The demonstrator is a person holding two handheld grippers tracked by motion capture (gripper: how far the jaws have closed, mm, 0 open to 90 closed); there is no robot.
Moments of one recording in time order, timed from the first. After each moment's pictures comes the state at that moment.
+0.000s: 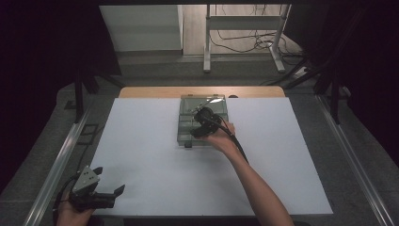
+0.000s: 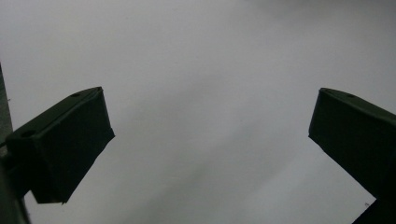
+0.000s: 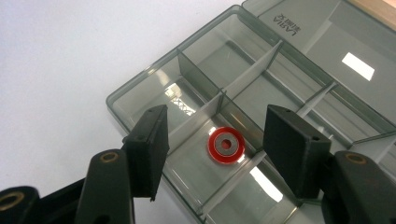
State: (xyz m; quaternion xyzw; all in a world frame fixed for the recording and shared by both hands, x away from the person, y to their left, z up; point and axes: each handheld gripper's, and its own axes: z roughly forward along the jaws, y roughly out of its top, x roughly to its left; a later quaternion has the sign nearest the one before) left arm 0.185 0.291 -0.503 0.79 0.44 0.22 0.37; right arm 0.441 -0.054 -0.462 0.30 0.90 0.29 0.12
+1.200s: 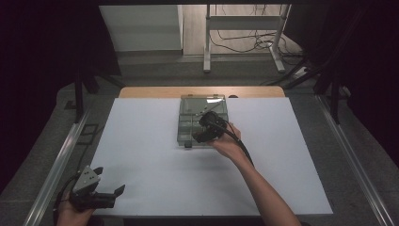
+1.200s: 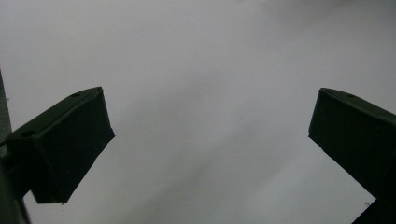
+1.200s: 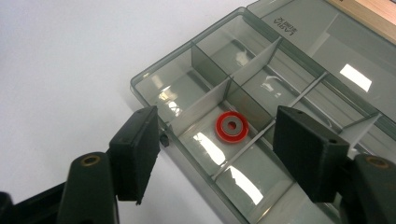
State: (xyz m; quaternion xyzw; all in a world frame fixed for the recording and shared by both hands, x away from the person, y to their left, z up) left arm 0.186 0.291 -0.503 0.79 0.44 0.22 0.36; right arm 0.418 -0.071 -0.452 0.29 0.90 0.31 0.13
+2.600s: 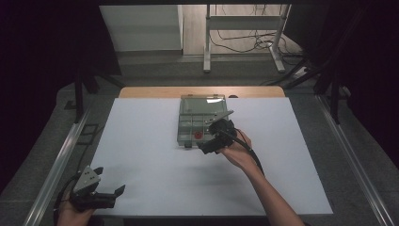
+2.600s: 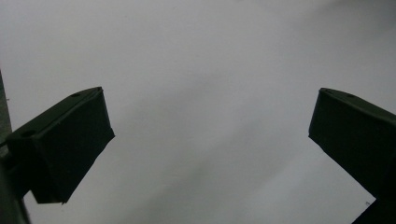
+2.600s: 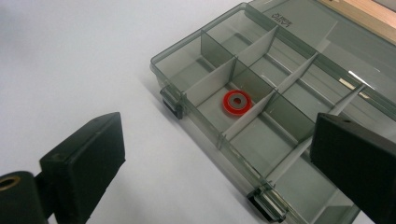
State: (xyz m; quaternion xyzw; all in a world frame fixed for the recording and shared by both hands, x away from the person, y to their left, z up) left arm 0.186 0.290 -0.503 0.79 0.44 0.22 0.36; right arm 0.385 -0.100 -0.446 0.29 0.89 0.34 0.13
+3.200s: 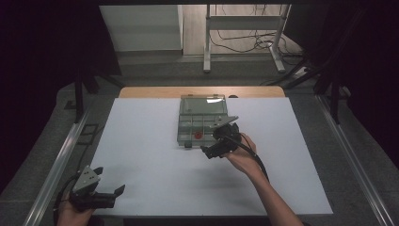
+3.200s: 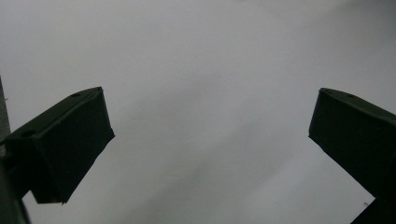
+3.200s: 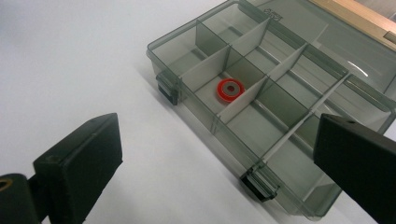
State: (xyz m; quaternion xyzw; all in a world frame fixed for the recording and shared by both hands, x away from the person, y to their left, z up) left arm 0.186 0.291 -0.503 0.79 0.44 0.22 0.37; right arm 0.372 -0.113 -0.450 0.28 0.88 0.34 0.16
